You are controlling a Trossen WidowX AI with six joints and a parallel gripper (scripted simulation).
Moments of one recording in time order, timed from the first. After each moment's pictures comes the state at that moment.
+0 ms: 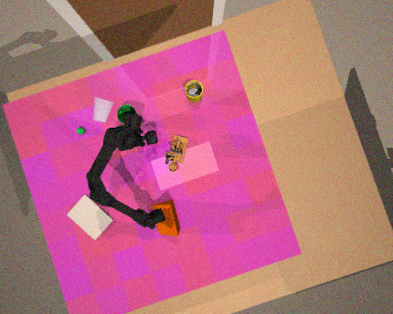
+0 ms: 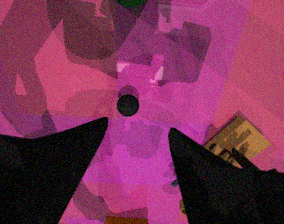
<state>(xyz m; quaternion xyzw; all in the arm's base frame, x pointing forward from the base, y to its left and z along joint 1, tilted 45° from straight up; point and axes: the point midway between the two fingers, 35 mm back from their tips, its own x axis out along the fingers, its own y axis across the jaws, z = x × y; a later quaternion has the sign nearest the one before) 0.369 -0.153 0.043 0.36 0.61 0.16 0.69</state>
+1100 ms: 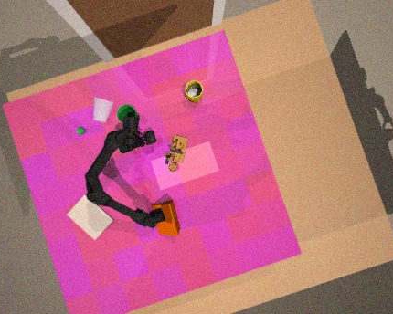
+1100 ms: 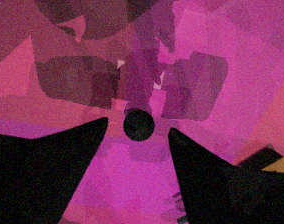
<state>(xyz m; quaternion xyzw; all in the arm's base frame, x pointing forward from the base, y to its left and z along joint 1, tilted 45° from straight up) 0.385 -0.109 0.019 0.32 0.60 0.20 0.71</state>
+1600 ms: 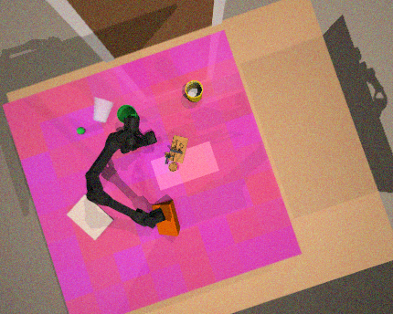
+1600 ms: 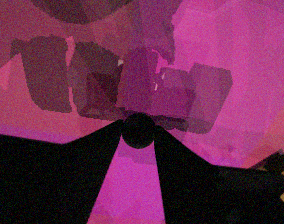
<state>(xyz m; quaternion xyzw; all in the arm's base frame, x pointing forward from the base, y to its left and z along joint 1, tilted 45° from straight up) 0.386 -0.100 0.011 0.32 0.60 0.20 0.71</state>
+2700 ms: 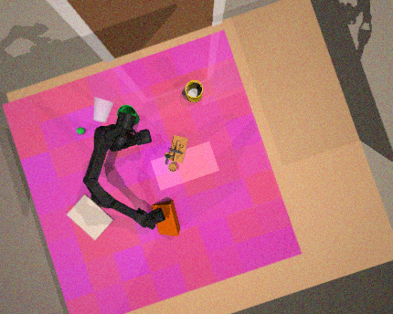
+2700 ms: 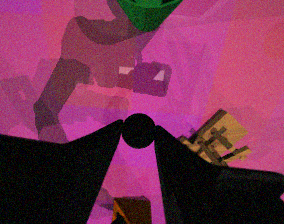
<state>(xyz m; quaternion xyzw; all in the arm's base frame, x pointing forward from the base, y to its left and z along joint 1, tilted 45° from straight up) 0.360 -0.182 0.097 0.36 0.60 0.16 0.70</state>
